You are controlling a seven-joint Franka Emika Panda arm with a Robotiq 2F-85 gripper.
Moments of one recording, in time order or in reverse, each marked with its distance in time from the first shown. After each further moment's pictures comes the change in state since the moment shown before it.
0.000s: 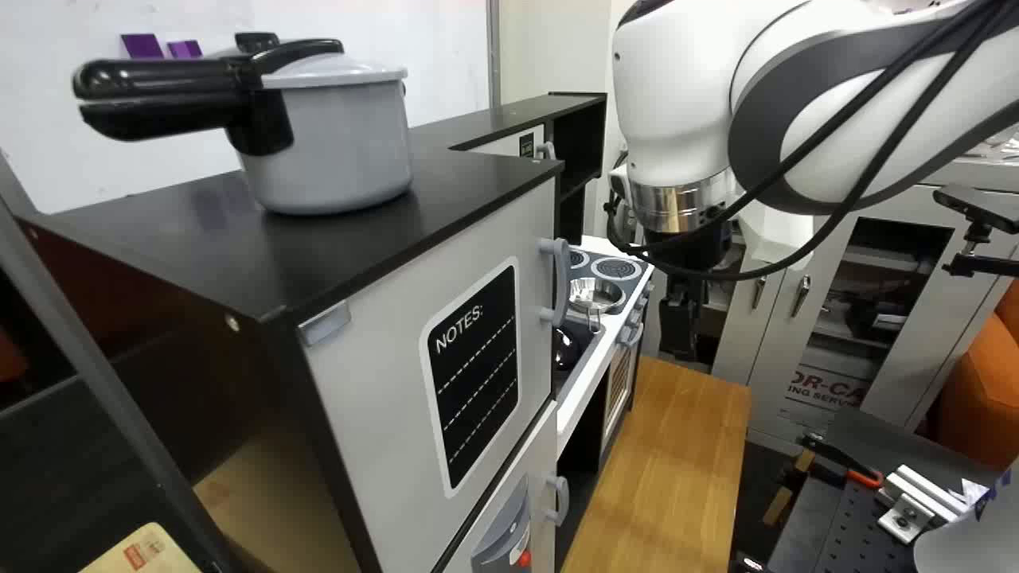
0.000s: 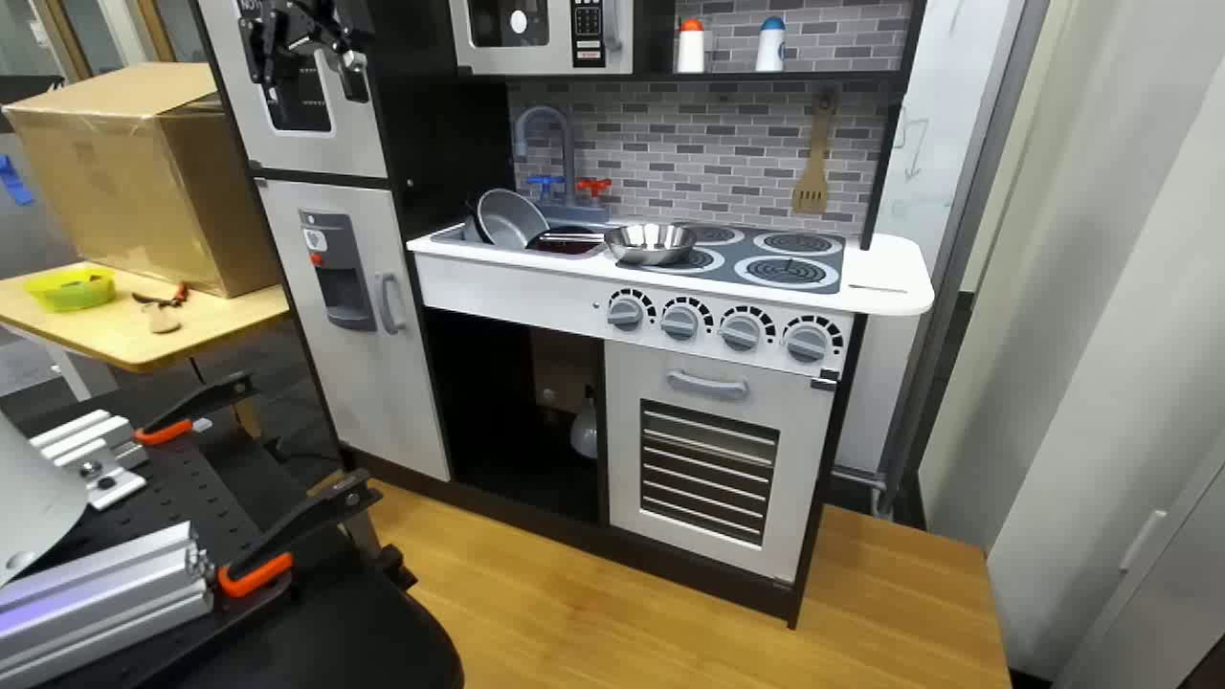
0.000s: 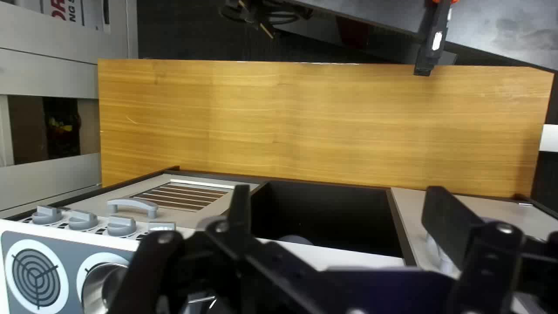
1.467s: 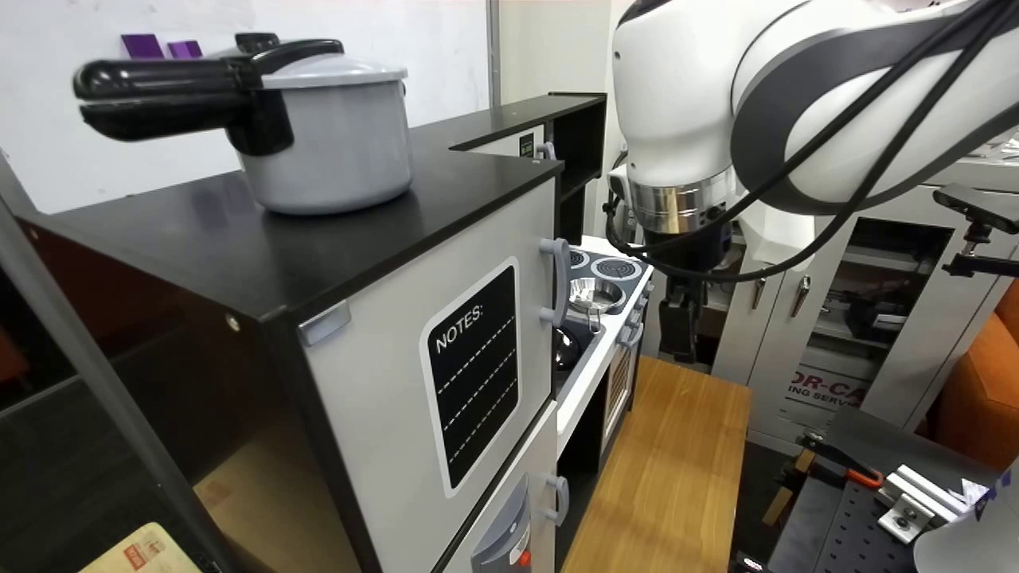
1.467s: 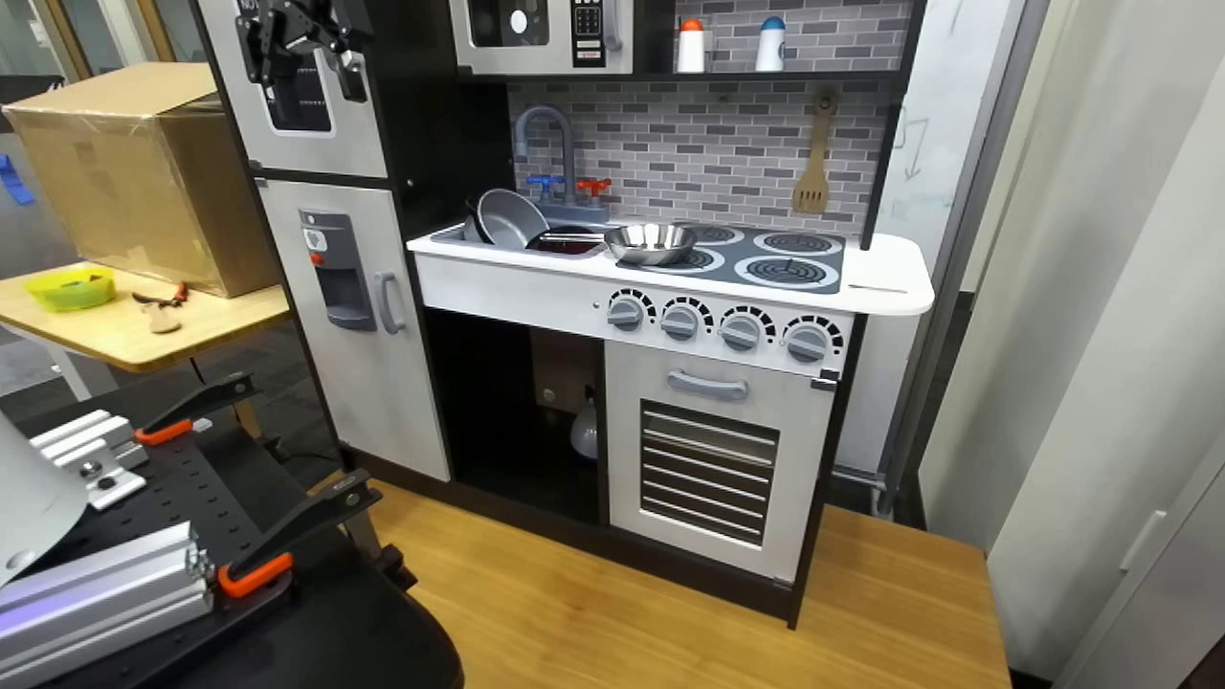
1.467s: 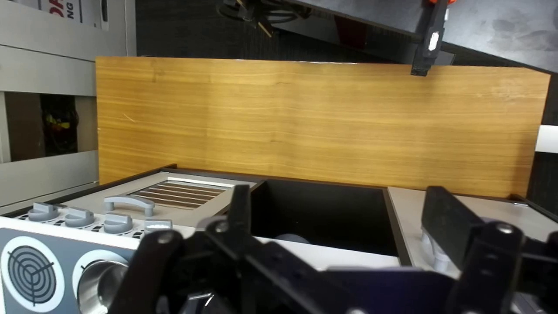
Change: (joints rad) arm 0.020 -0.001 -0.011 0.000 0.000 0.001 0.000
